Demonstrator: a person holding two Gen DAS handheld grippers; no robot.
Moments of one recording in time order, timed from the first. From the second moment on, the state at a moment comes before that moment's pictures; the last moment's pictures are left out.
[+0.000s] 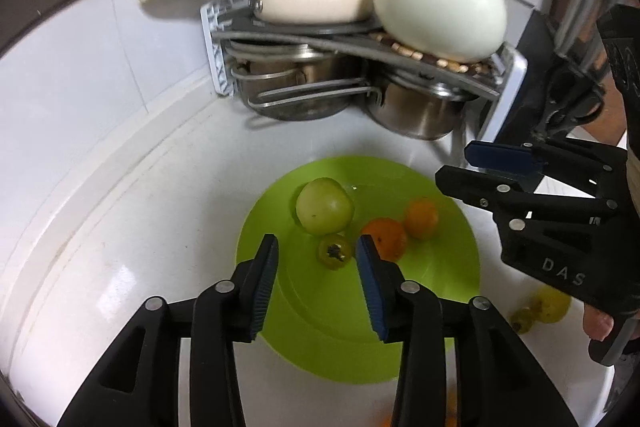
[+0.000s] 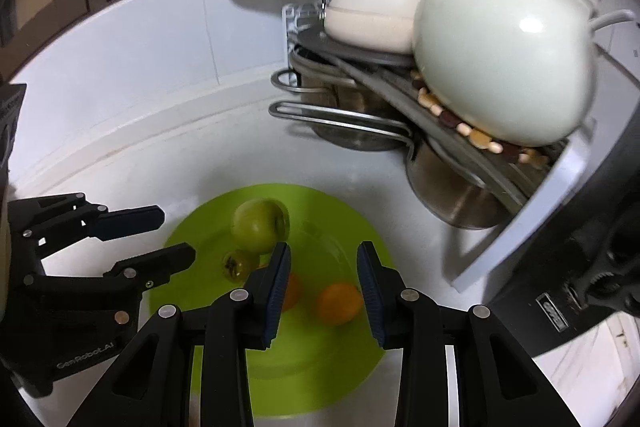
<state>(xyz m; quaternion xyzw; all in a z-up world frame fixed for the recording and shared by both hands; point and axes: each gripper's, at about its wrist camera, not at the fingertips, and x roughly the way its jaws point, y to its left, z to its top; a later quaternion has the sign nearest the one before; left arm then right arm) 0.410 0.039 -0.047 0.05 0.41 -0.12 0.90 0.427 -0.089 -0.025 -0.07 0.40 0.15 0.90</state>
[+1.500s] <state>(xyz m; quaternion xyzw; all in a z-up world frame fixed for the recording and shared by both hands) 0.227 -0.004 -0.045 0.09 0.33 -0.19 0.92 0.230 -0.136 -0.011 -0.09 0.34 0.15 0.93</state>
